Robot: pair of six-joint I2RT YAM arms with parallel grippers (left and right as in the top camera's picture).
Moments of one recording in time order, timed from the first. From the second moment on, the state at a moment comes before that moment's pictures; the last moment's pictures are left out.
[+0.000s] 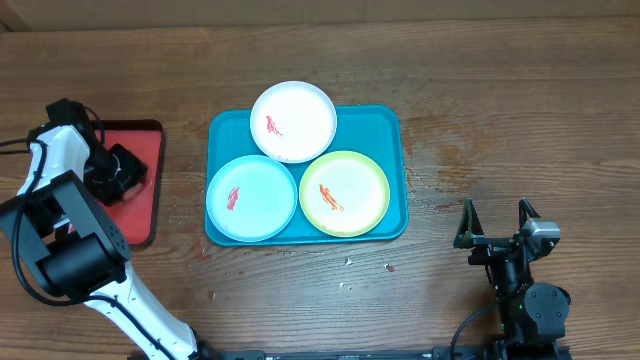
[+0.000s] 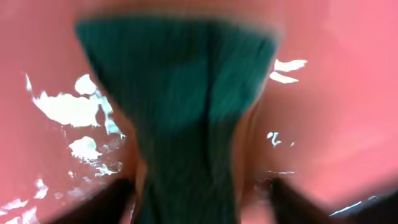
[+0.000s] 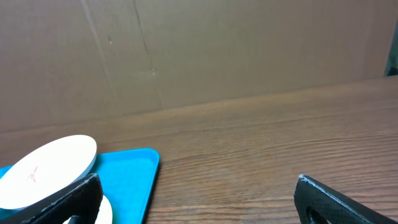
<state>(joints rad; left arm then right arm) 0.49 2.13 1.54 -0.89 0.03 -0.39 0.04 0.01 0.02 -0.04 -0.01 0.18</state>
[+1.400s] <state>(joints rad) 0.49 2.13 1.54 -0.96 -0.04 -0.39 0.04 0.01 0.02 -0.04 -0.01 0.18</state>
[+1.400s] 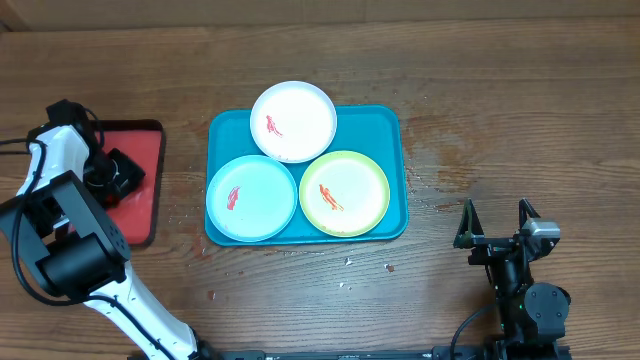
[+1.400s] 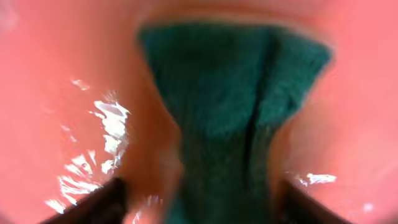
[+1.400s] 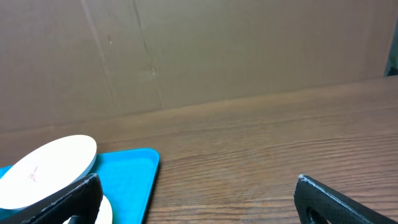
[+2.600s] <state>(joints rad) 0.49 2.13 1.54 -0.78 -0.14 -0.39 0.04 0.01 0.02 -0.03 -0.01 0.18</state>
